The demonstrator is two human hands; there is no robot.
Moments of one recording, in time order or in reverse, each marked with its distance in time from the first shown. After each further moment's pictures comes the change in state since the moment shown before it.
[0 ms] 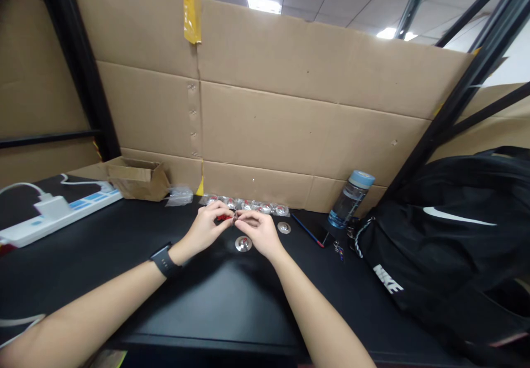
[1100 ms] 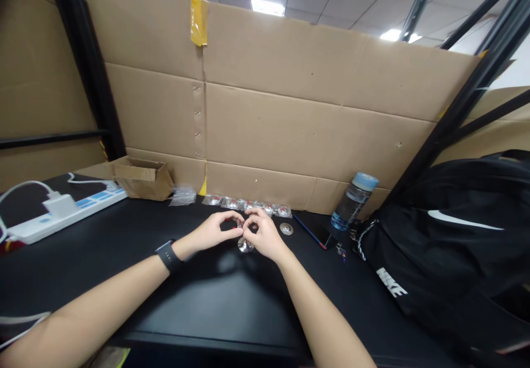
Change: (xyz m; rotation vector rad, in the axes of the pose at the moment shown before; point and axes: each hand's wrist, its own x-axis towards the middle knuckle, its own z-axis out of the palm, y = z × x) left_hand 0.000 -0.006 0.002 -0.295 -0.270 -0.074; right_hand 0.000 -0.009 -0.013 -0.558 -0.107 -0.164
